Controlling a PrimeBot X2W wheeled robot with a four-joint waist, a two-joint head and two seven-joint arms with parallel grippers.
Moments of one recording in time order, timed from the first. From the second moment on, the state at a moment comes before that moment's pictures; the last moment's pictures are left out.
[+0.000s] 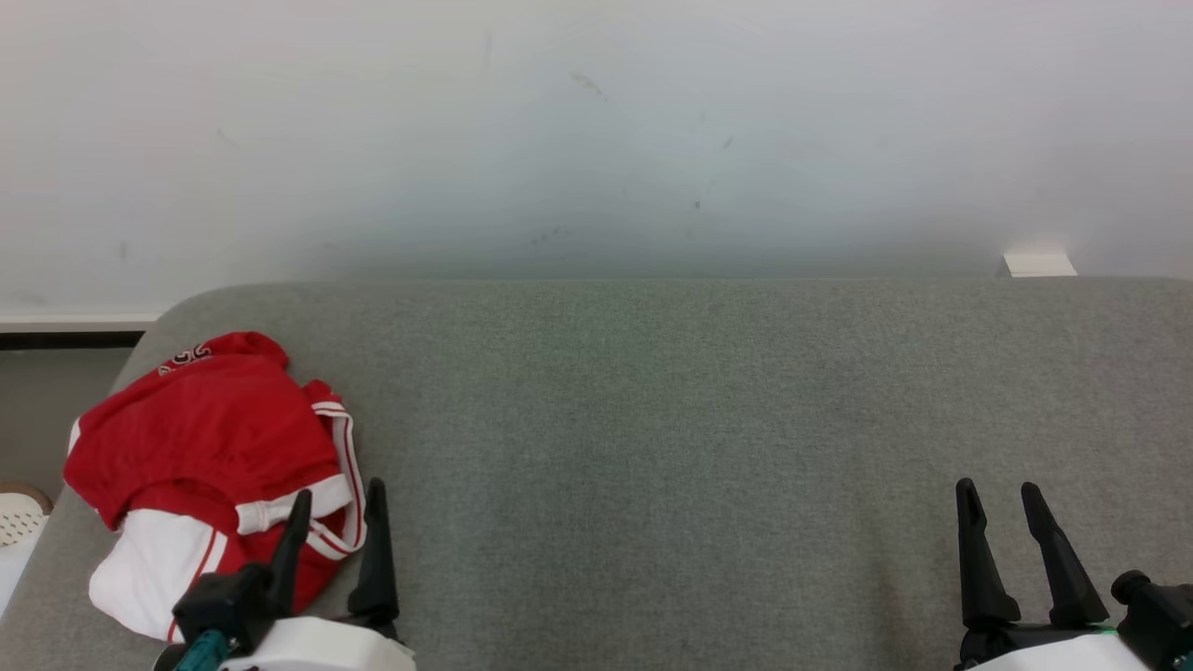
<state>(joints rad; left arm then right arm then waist) -0.06 0.10 -0.11 0.12 -0.31 0.08 -0.20 -0.05 -0.05 0.05 0.17 0.44 0.13 -0.20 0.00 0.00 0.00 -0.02</state>
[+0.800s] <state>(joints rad) -0.06 0.07 -0.09 0.15 -0.13 0.05 -0.25 -0.05 -0.05 0.06 0.18 0.32 0.13 -0.25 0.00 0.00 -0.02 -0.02</state>
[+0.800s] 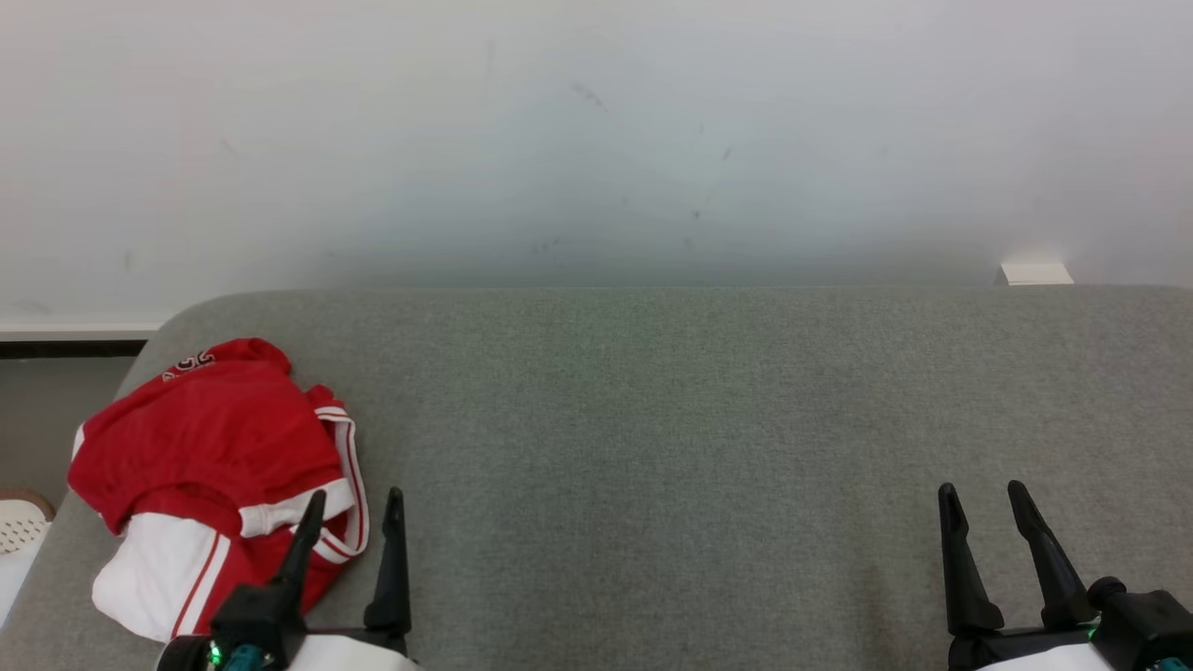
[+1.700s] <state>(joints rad) -0.06 0.06 -0.07 0.17 -0.06 0.03 -0.26 -0.05 -0.05 0.07 0.18 0.28 0.13 -0.26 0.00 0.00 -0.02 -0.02</state>
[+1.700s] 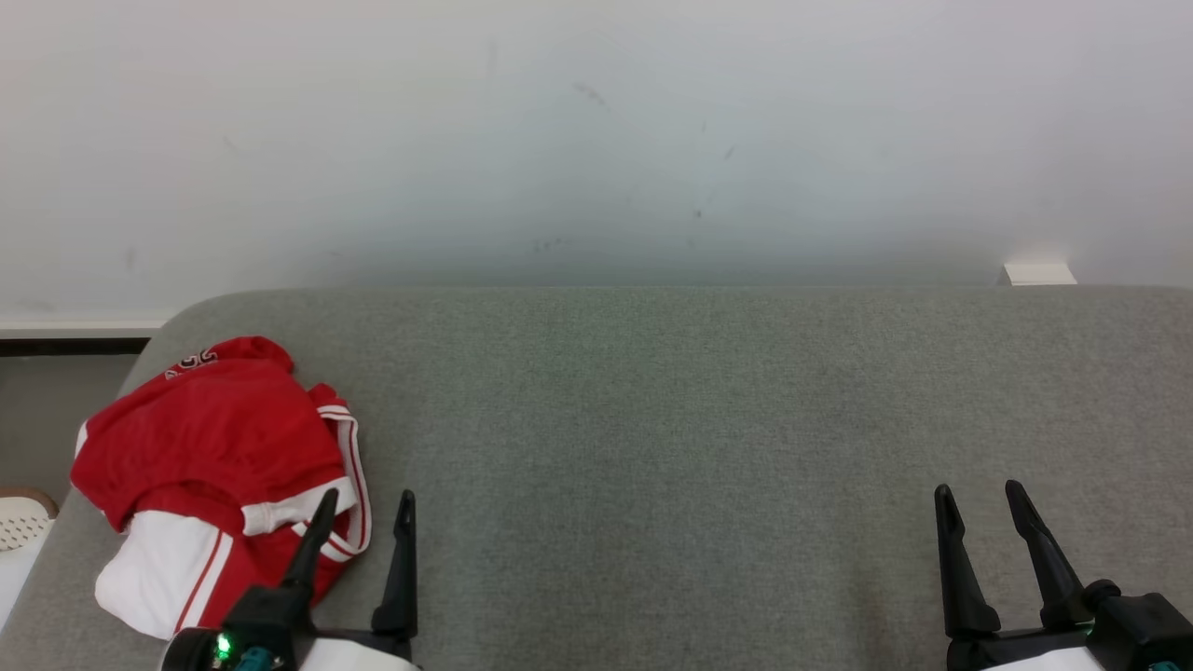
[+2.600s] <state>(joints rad) -0.07 0.05 0.00 0.18 -0.09 0.02 -0.26 -0.03 -0.05 0.16 0.16 0.30 0.13 -0.26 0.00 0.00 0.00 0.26</state>
